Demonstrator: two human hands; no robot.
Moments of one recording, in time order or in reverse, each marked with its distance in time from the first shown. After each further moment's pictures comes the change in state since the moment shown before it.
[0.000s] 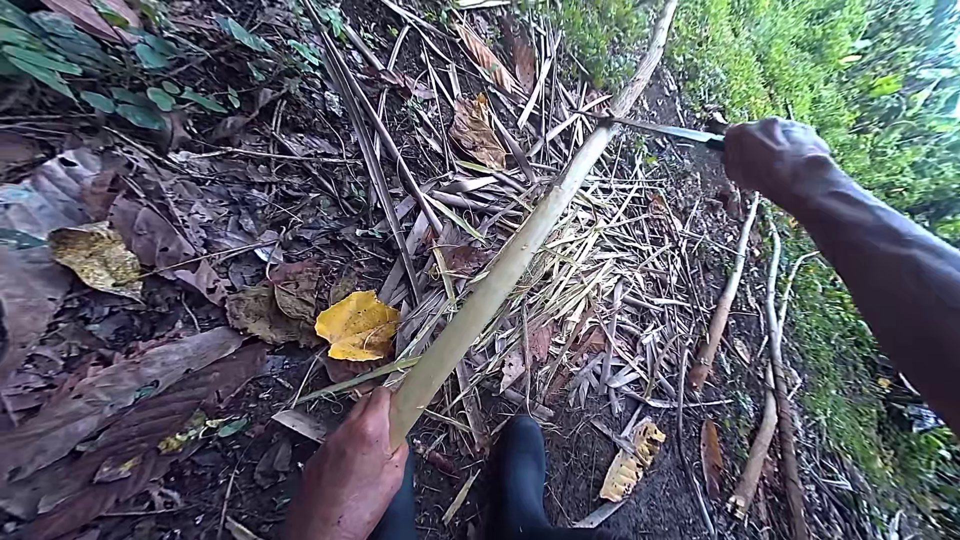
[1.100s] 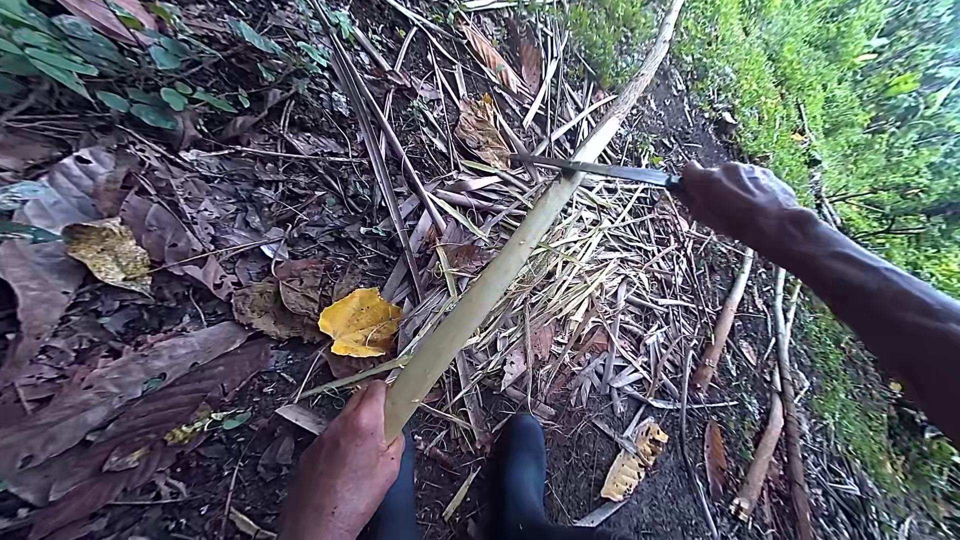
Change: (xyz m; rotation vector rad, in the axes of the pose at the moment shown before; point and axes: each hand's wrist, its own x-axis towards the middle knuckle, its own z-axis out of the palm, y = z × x) left_hand 0.001 -0.001 0.002 -0.008 0.008 -0.004; right_hand -0.046 -0.026 0.020 -0.005 0.037 -0.278
